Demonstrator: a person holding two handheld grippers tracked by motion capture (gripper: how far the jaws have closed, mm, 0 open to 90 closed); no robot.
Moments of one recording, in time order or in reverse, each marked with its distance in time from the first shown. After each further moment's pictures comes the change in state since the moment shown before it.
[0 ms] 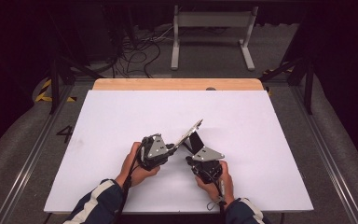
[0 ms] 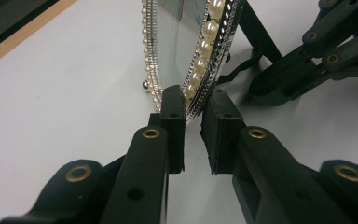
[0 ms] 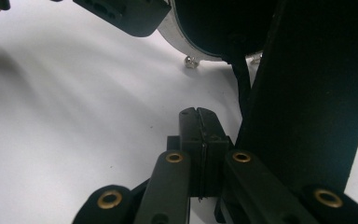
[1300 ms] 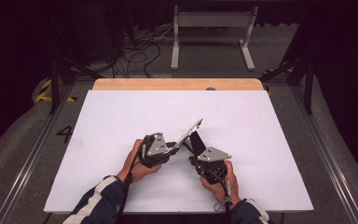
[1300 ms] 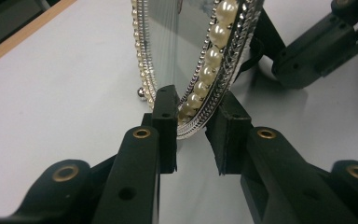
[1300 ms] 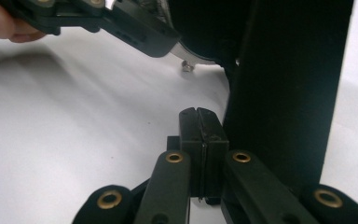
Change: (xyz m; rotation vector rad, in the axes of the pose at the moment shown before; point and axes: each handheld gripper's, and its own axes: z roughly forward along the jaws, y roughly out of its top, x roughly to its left) left arm 0.008 -0.006 0.015 -0.024 -0.035 0.078; right arm -0.008 -0.002 -0.014 -0.017 0.027 0.019
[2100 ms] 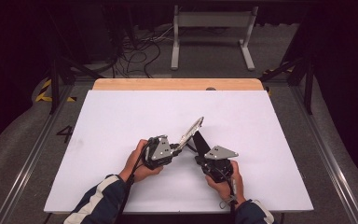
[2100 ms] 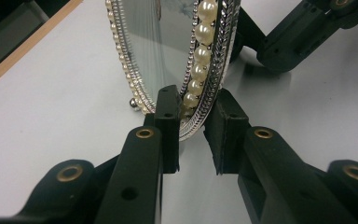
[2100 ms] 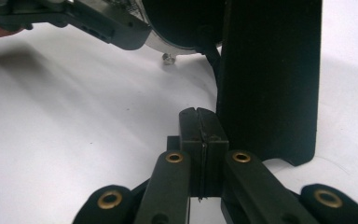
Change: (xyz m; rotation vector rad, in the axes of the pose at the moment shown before) left arm -0.009 0.006 0.003 0.001 -0.005 0.060; right arm -0.015 -0.007 -0.006 0.019 -0.014 0.042
